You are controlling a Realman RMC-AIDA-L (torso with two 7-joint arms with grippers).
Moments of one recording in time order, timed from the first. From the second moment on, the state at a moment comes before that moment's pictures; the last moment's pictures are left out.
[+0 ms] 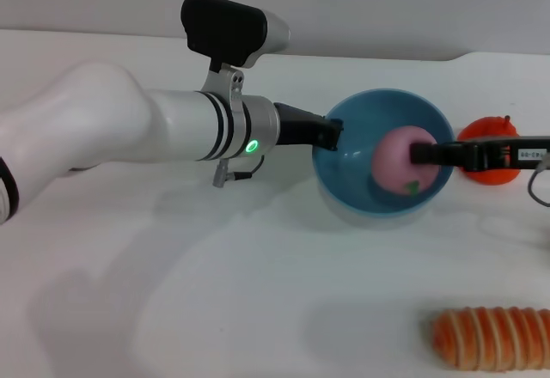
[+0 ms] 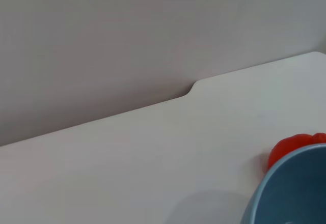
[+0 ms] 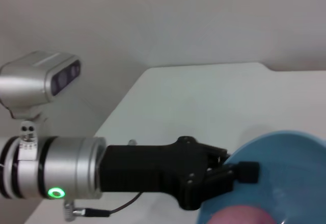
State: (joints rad) left arm -0.67 -2.07 1.95 0.77 1.79 0.41 -2.46; right arm 0.59 2.07 -0.80 -0.75 -2.09 -1.47 2.06
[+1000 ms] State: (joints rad) left arm -0.73 -2.07 1.96 0.76 1.86 0.27 -2.36; right arm 0.32 2.06 -0.65 -0.64 -1.71 -1.50 1.49
